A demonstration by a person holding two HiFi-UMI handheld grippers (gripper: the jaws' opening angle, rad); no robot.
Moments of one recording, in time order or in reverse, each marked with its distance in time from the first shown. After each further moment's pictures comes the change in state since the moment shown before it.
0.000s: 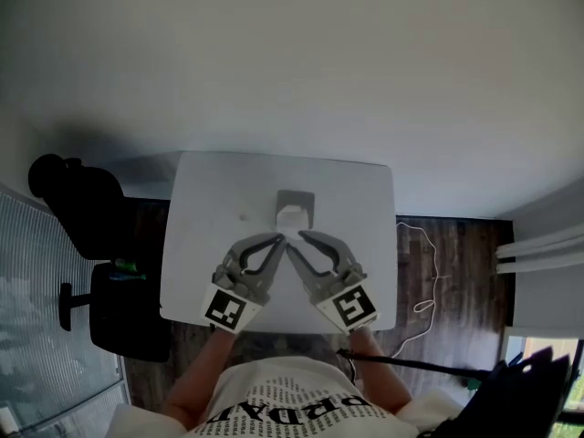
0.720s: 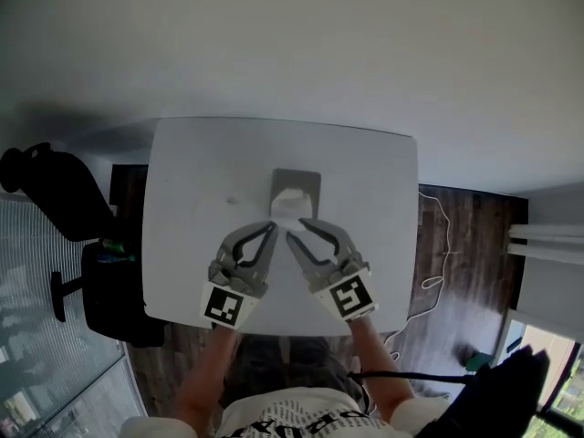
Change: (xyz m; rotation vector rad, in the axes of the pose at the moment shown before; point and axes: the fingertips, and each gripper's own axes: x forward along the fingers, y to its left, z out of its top) left arm 0.038 0.041 -0.145 -0.114 0.083 0.121; right arm 0.055 -0.045 -0.153 0.063 0.150 0.038
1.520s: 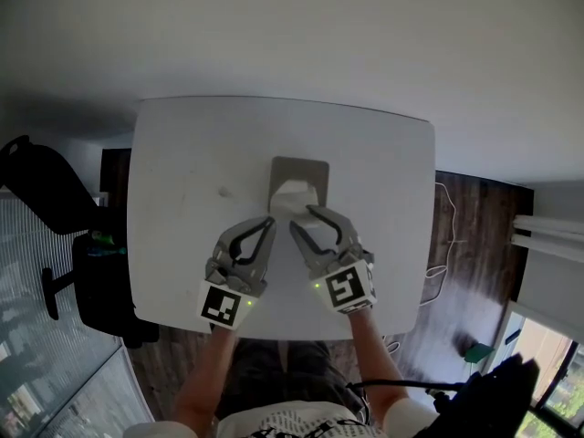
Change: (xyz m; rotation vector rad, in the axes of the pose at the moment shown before) left arm 0.009 0.017 -0.070 -0.050 0.045 0.015; right arm 0.040 -0.019 -0.091 -0.055 0.160 -0.049
